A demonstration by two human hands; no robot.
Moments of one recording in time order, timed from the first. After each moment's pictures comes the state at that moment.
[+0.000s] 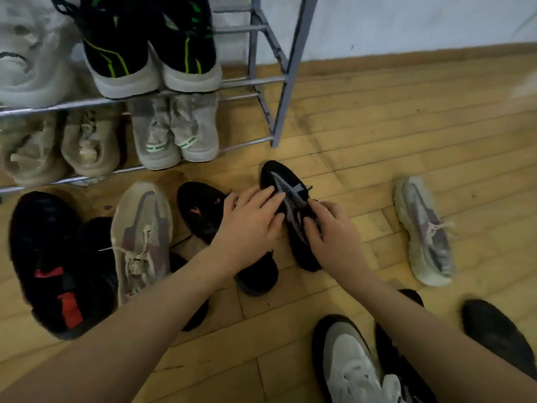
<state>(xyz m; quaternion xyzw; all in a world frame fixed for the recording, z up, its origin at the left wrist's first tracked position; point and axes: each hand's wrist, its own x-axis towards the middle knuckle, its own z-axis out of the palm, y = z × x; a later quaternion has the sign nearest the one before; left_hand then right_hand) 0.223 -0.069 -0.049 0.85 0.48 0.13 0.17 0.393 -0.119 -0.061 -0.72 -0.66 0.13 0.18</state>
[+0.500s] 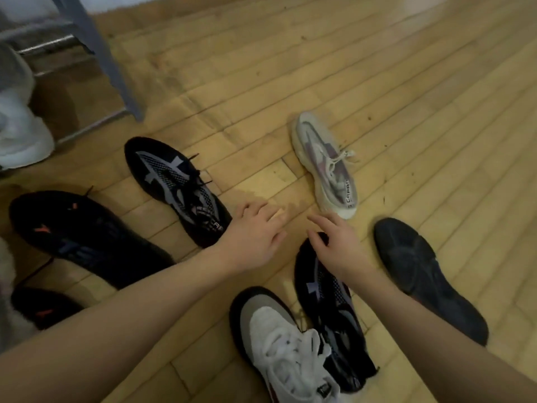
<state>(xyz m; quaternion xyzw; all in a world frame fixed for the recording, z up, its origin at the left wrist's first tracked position) 0.391 -0.129 -0.103 0.95 0.22 -0.03 0.21 0.549 -0.249 -0.099 -0.83 -0.49 0.22 0.12</state>
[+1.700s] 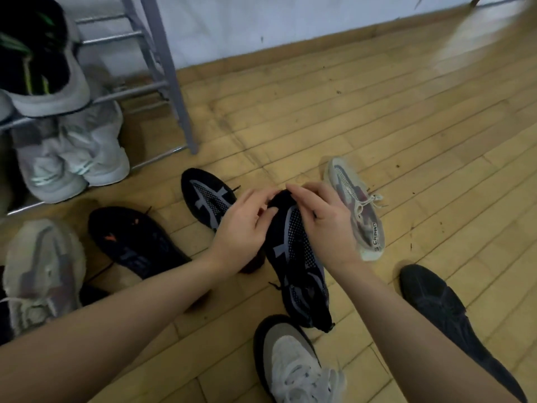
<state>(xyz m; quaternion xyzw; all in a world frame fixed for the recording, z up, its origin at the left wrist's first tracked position) 0.353 -0.090 -0.039 0.79 0.35 0.32 0.38 0.502 -0.147 -0.035 -0.68 -0.62 -0.01 0.39</state>
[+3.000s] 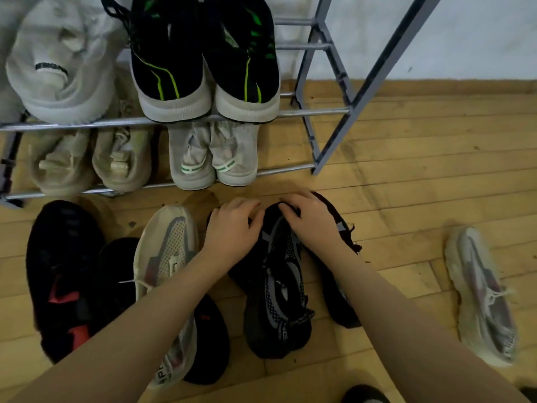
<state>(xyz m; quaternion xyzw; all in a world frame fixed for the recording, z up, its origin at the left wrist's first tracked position) 0.167 0.015 -0.105 0.71 0.61 0.22 0.28 0.335 0.028 -0.103 -0.65 -0.69 0.26 0.19</state>
